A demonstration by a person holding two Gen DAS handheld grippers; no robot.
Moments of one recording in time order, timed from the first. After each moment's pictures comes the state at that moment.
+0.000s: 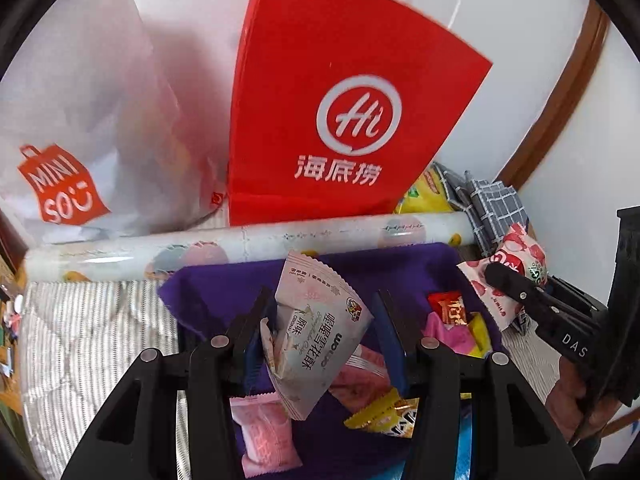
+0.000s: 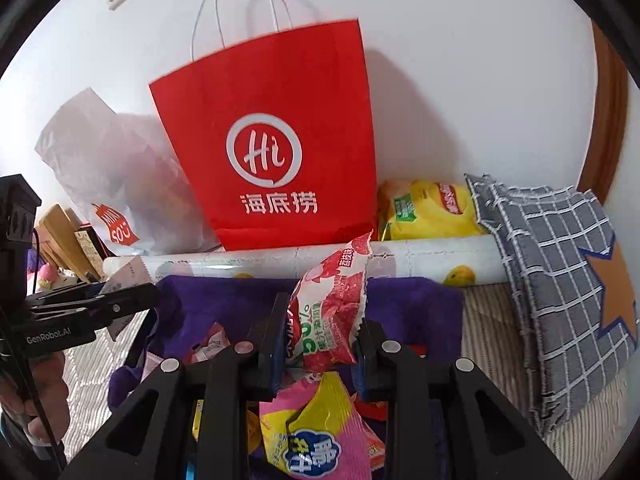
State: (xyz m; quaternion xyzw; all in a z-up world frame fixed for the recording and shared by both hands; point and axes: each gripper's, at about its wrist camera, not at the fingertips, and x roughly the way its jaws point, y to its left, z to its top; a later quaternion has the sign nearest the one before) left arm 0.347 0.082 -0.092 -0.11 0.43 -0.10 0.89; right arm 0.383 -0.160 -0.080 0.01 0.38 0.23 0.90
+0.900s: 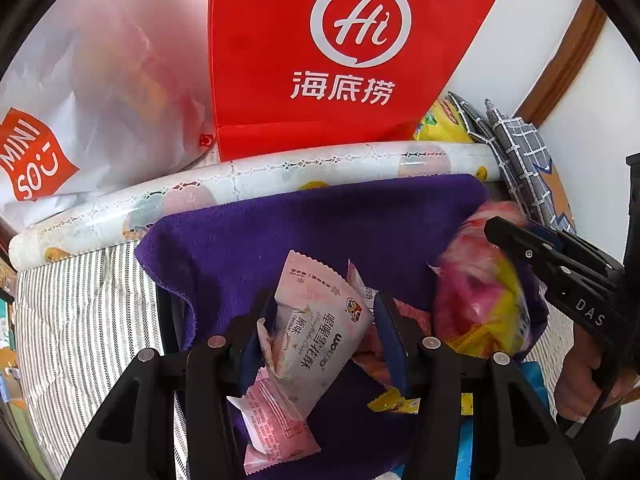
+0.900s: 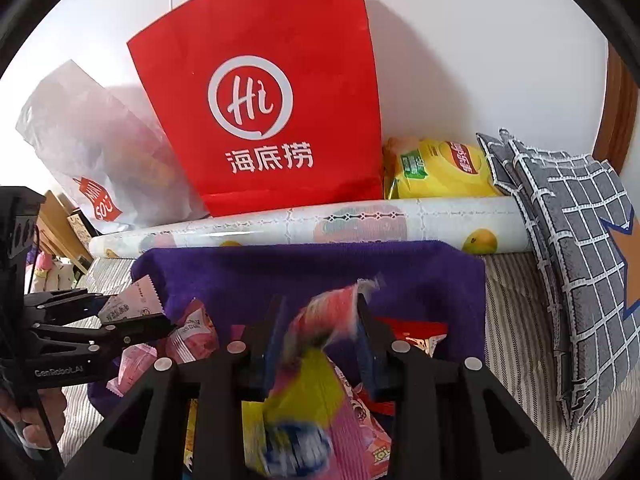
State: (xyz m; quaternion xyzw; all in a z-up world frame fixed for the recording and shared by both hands) left arm 0.355 0.068 -0.132 -0.06 0.50 -0.10 0.86; right arm 0.394 -0.153 -0.116 0.01 0.41 0.23 0.88
